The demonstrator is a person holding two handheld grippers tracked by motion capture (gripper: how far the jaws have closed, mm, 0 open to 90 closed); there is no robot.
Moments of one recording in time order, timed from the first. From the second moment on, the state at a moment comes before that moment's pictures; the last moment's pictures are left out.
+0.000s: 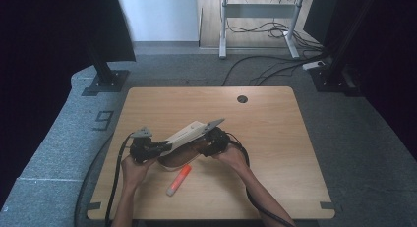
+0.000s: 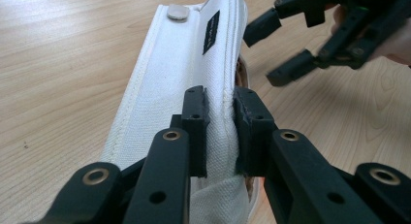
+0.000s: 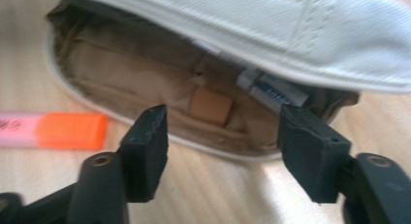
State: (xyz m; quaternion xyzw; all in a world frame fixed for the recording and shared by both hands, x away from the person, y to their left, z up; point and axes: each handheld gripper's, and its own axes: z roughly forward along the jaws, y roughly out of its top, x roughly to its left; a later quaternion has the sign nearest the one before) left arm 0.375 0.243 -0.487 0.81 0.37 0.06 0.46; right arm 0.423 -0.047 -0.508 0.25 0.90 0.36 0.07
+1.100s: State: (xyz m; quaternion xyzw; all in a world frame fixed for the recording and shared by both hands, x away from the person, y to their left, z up) left arm 0.375 0.244 -0.487 0.81 0.37 0.06 0.46; right arm 0.361 -0.004 -0.517 0.13 0.91 0.39 0.01
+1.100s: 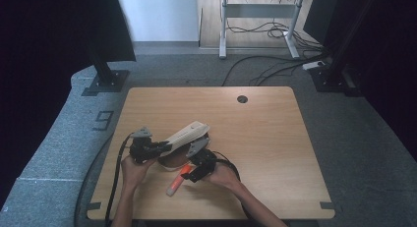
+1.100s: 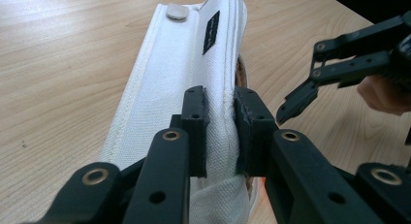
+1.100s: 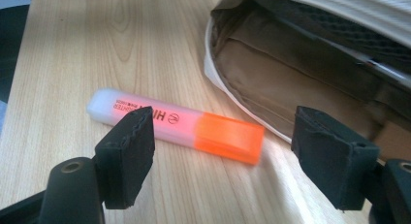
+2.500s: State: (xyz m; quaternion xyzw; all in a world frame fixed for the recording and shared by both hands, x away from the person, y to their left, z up) left arm 0.374 0.243 -0.488 0.81 0.37 0.05 0.45; right arm 0.342 -0.011 -0.535 0.05 0.94 0.34 0.01
